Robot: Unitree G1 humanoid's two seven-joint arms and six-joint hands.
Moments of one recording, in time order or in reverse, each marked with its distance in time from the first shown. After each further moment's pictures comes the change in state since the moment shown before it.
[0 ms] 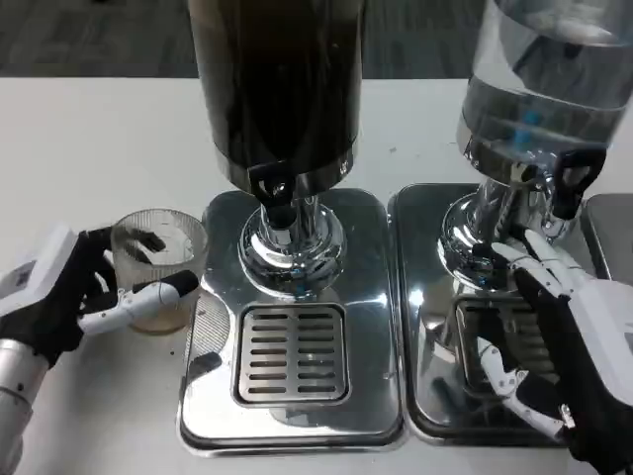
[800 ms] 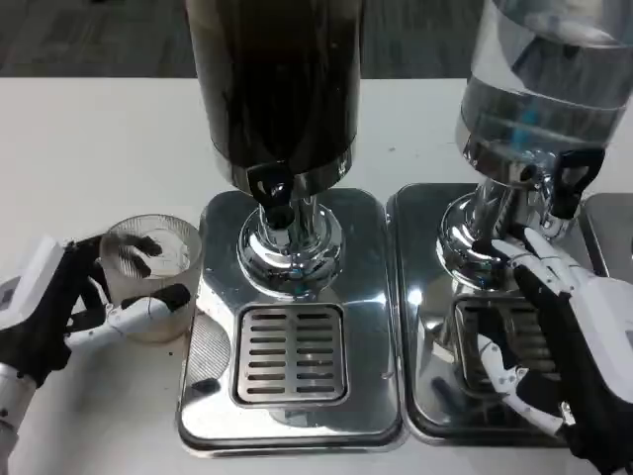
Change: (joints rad) left arm 0.091 0.025 0.043 -0.064 -0.001 -0.118 0.038; right arm -0.006 0.000 0.000 0.000 0.014 0.000 0.000
